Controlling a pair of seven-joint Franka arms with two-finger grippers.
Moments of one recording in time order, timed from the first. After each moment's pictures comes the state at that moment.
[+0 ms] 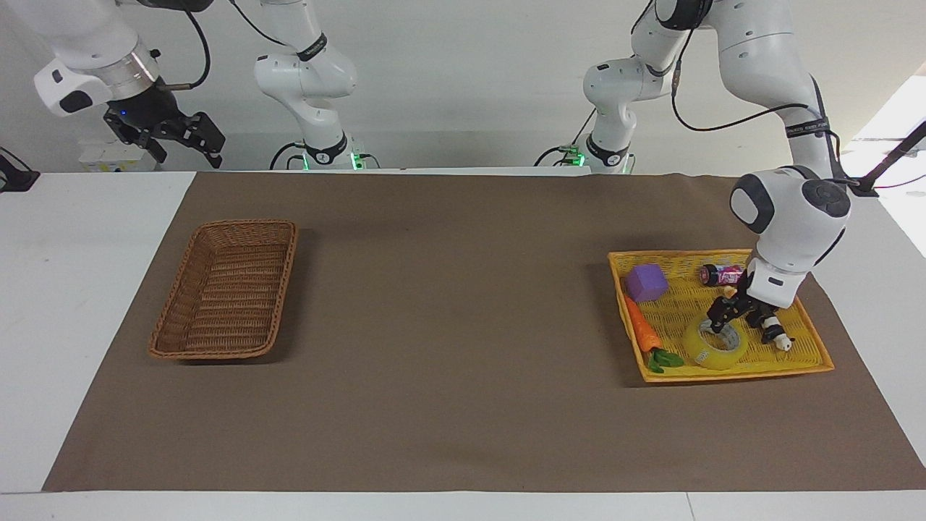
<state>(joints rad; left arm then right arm) 0.10 0.30 -0.05 -1.98 0.03 2.44 -0.05 -0.02 -0.07 -0.10 -1.55 -0.03 1.35 0.02</state>
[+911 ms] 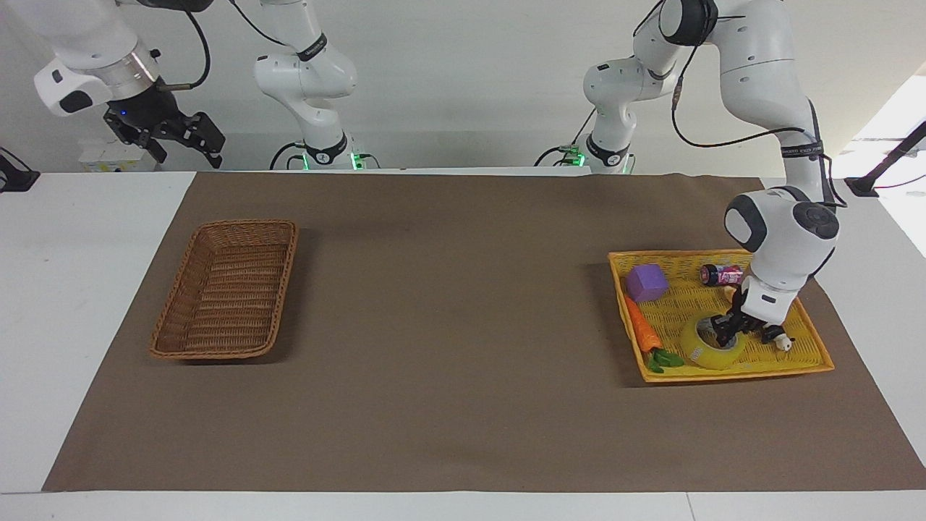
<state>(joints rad) 0.11 0.36 -0.06 -1.89 0.02 2.38 -0.05 -0.02 -0.07 -0.10 -1.55 -0.03 1.35 0.02</state>
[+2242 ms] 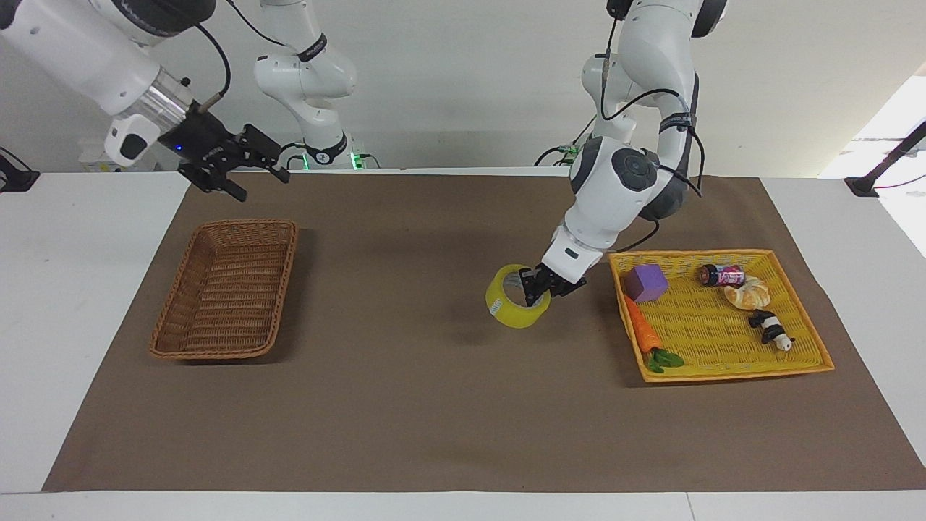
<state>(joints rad) -0.45 0.29 -0.07 -1.76 -0.25 2.21 -0.43 0.01 -0.01 -0.10 -1.75 0.66 1.61 -0.18</state>
